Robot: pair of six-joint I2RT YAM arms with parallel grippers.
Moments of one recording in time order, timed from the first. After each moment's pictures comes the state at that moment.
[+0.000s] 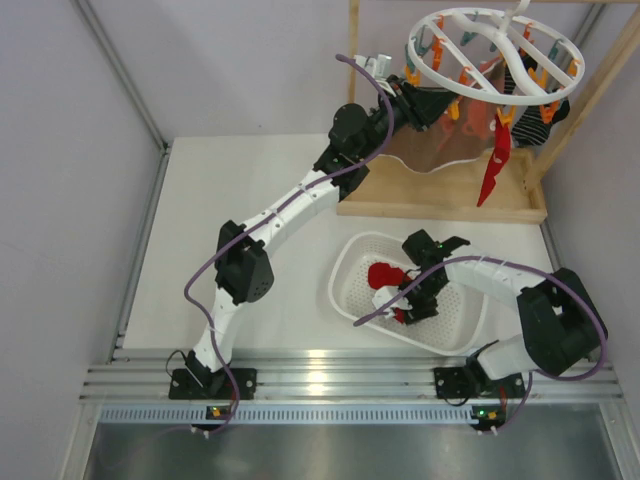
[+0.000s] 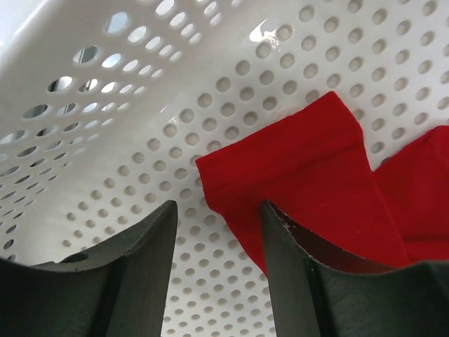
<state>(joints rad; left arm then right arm) -0.77 2.22 2.23 0.52 0.23 -0.73 0.54 1.42 0.78 -0.92 -0.48 -1.52</state>
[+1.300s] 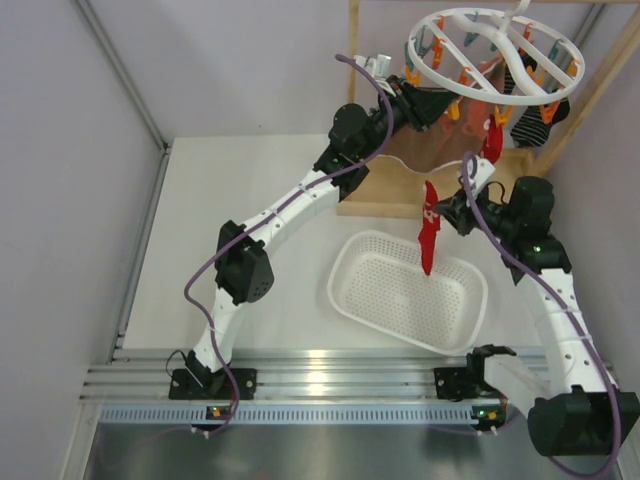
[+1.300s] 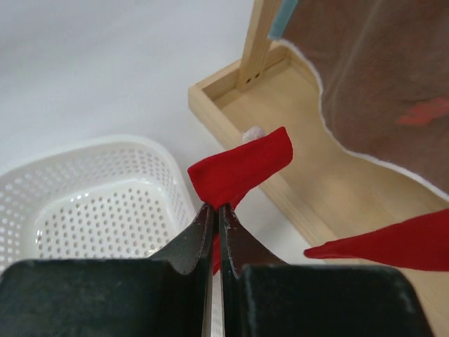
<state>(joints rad) -0.77 2.22 2.23 0.52 0.23 -0.74 0.02 0.98 0.94 -0.37 -0.73 -0.42</state>
